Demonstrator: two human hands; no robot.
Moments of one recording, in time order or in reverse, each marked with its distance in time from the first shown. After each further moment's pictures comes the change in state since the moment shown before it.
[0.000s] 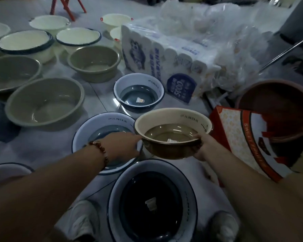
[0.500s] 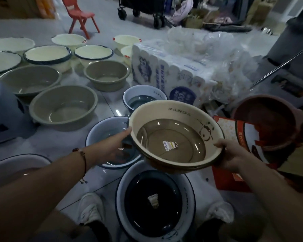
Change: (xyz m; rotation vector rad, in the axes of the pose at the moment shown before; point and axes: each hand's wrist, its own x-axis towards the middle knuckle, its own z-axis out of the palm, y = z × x) left_hand -0.084 -0.022 0.028 -1.607 -0.061 -0.354; right_hand -0.113 0.011 -0.091 -0.160 -0.196 -0.086
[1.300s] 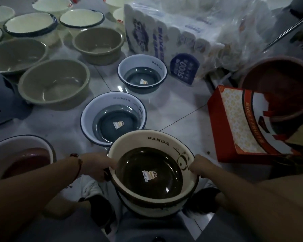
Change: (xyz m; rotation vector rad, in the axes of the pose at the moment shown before) left_hand 0.029 -0.107 0.000 0.469 0.091 -0.412; right_hand 0.116 0.133 -0.009 -1.353 0.134 -0.082
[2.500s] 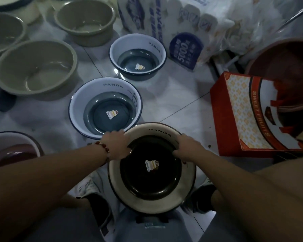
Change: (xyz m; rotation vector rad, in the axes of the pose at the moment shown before) left_hand 0.049 0.076 0.015 1.188 0.377 0.487; right_hand 0.042 -0.050 -0.009 -0.406 0.067 -0.367
